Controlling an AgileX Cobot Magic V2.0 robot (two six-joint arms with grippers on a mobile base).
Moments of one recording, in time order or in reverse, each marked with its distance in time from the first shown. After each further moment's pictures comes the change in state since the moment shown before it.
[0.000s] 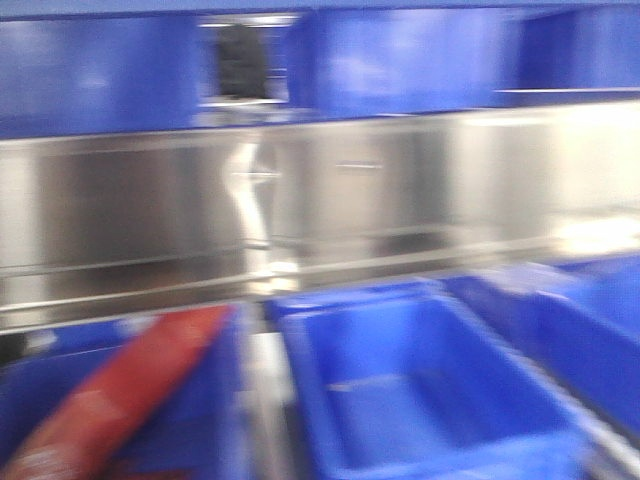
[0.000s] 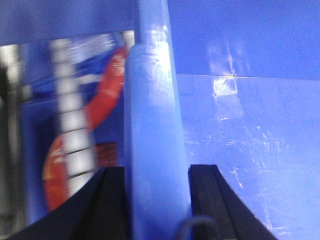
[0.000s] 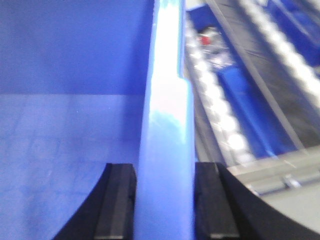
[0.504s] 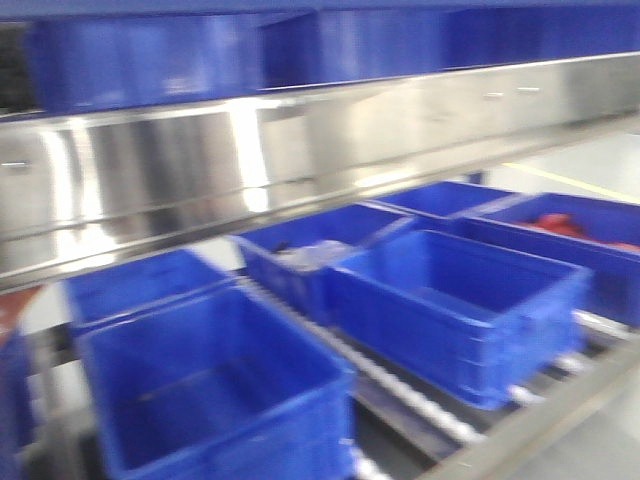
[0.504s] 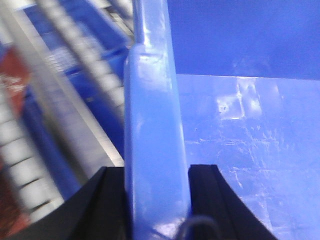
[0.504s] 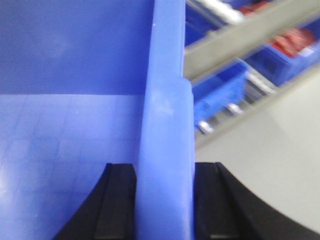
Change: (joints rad) left arm 0.000 0.000 0.000 -0.002 0.000 0.000; right arm 0.000 0.000 0.000 0.000 0.000 0.000
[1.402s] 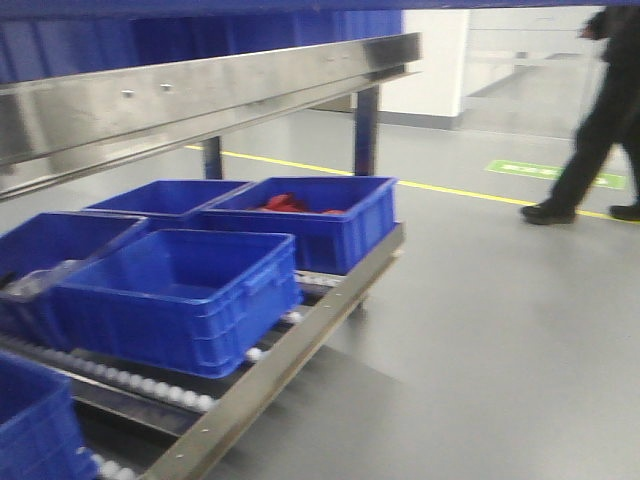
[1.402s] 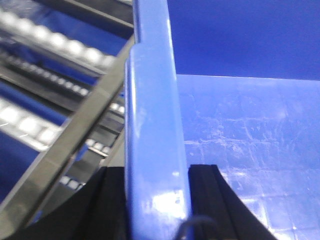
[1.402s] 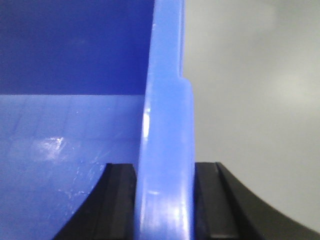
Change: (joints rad) left arm 0.000 0.000 0.000 0.000 0.000 0.000; right arm 0.000 0.000 0.000 0.000 0.000 0.002
